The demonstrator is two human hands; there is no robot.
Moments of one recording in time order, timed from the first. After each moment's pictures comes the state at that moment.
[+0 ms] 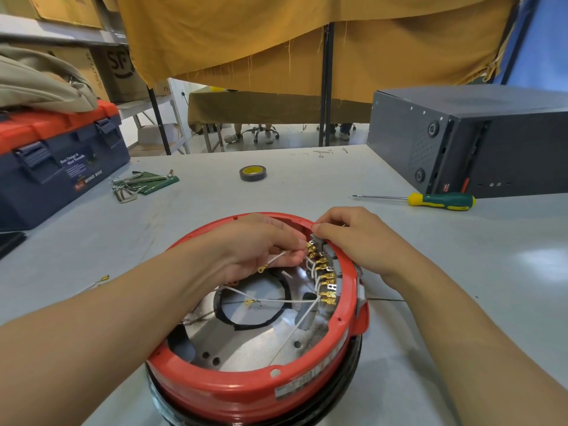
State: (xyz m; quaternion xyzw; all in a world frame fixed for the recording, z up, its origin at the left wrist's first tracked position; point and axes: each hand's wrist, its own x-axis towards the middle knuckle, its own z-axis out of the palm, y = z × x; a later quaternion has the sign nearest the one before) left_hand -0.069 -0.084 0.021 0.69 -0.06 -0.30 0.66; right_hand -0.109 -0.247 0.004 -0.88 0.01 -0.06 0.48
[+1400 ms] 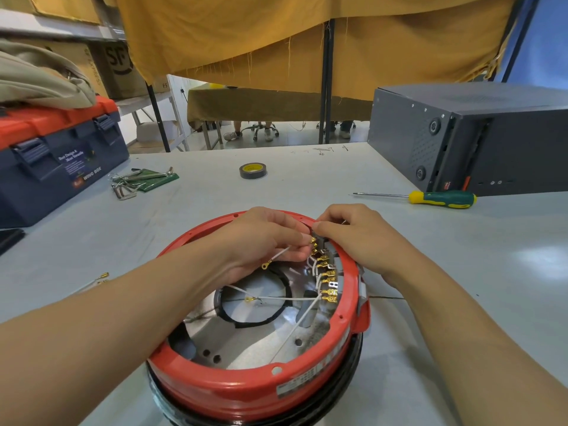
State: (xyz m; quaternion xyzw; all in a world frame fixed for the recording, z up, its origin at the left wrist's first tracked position) left_hand -0.073 -0.084 0.019 0.70 -0.11 -0.26 0.66; right_hand -0.111 -0.244 0.005 -0.89 0.00 -0.08 0.45
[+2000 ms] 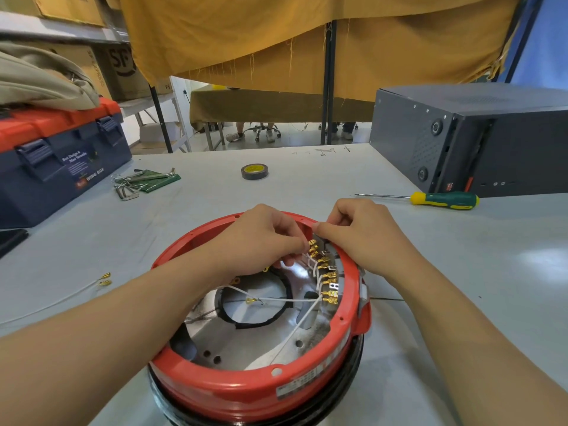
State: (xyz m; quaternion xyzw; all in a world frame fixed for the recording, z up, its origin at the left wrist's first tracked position) left_hand -0.079 -0.079 0.021 0.86 -0.23 -0.12 0.44; right_hand -0.108 -0.245 0.004 -0.91 0.01 -0.17 0.37
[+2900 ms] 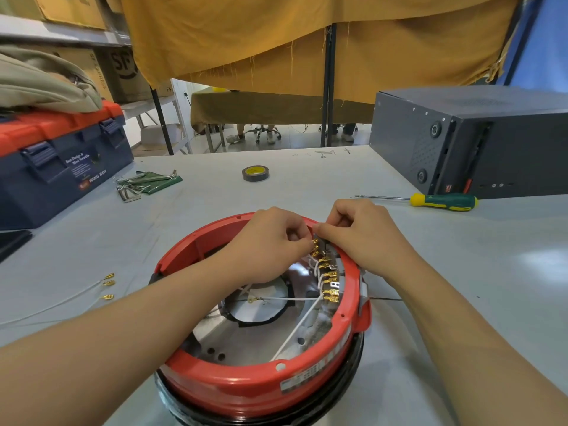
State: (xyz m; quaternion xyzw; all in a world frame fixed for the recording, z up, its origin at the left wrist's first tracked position) left_hand -0.082 -0.087 0.017 0.89 -0.29 -0.01 0.34; right_hand -0.109 -0.245 0.004 -0.91 0.00 -0.17 0.38
